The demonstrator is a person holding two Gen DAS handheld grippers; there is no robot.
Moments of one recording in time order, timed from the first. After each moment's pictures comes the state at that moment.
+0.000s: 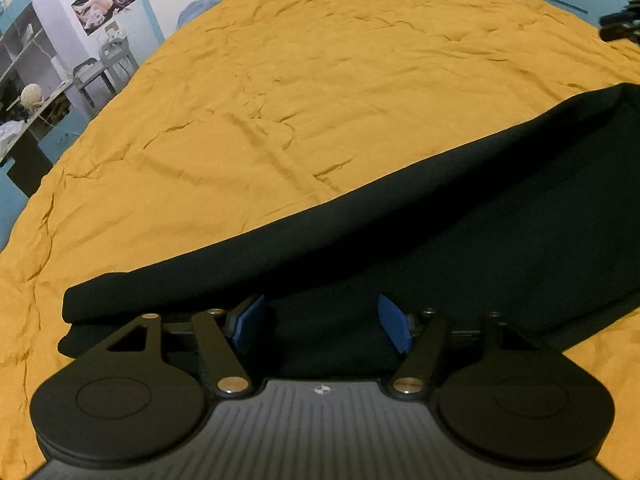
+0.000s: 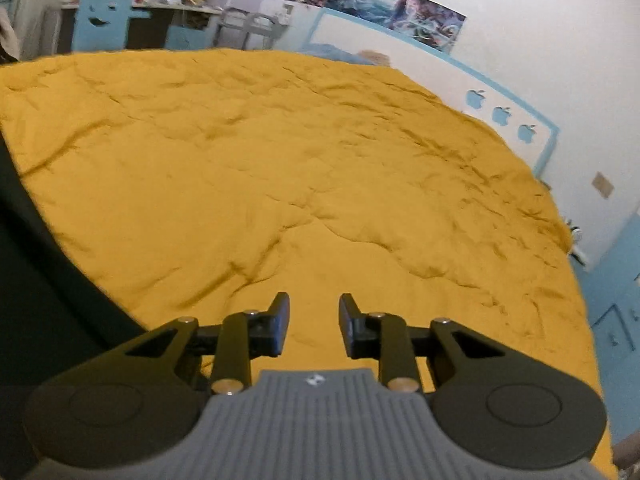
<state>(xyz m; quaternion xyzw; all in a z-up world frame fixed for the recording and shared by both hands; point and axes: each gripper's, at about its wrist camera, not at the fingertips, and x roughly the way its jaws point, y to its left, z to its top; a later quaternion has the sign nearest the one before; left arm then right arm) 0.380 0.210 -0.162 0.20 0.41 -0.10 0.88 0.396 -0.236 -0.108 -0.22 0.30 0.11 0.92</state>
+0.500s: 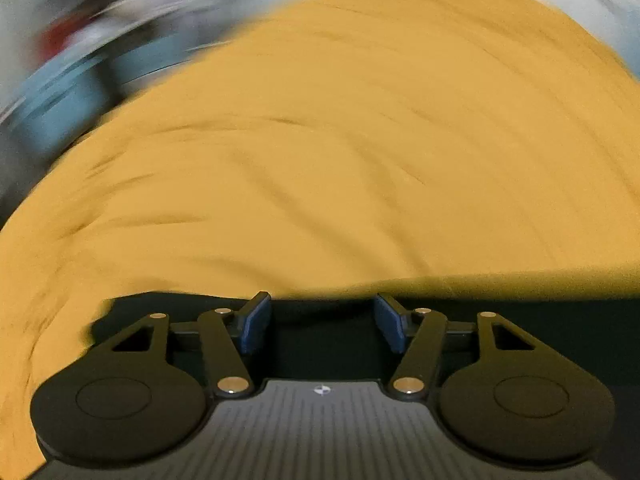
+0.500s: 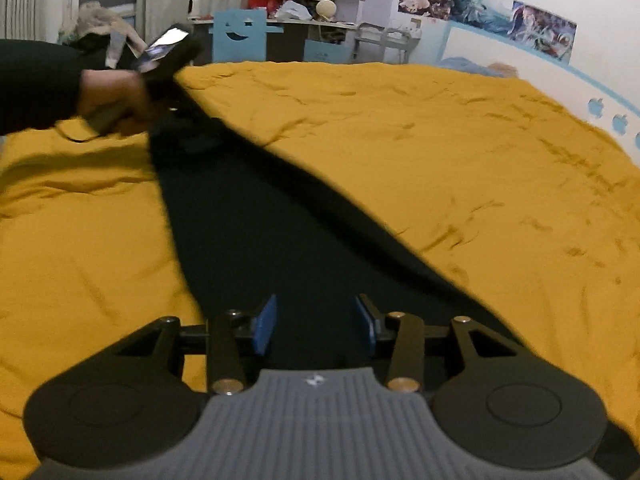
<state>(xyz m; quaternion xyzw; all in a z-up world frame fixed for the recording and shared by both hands) 0.473 0.263 -0.126 0.01 0.41 0.10 0.90 0.245 -0.185 -0.114 -0.15 0.32 0.29 0.89</state>
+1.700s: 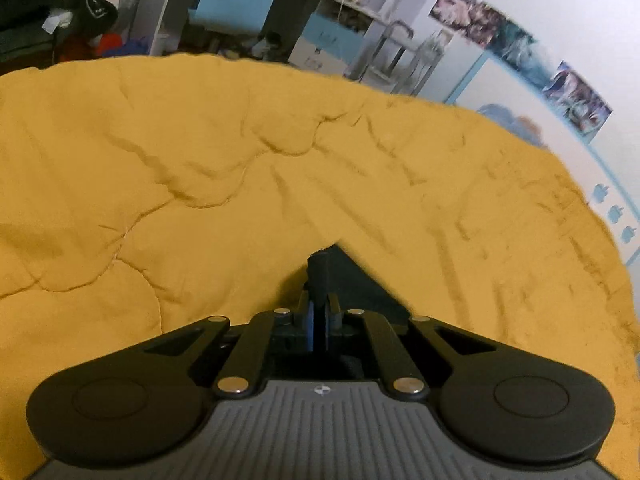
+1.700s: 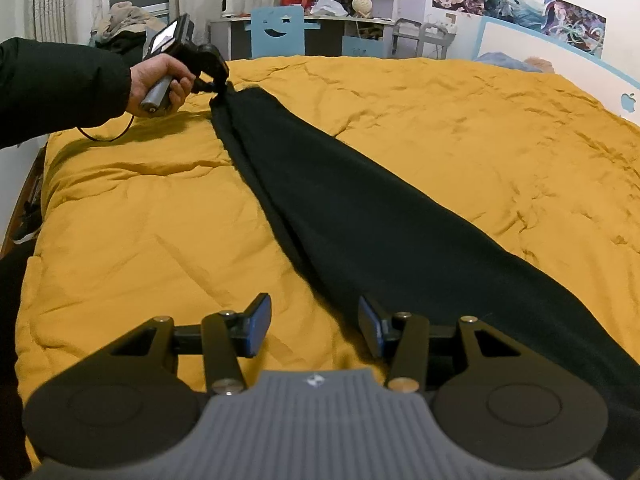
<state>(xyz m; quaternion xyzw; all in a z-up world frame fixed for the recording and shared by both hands) 0.378 0.418 -0.120 -0.30 0.31 0.17 0.88 0.200 -0.158 -0.127 -0.15 0.33 0.34 0.87</state>
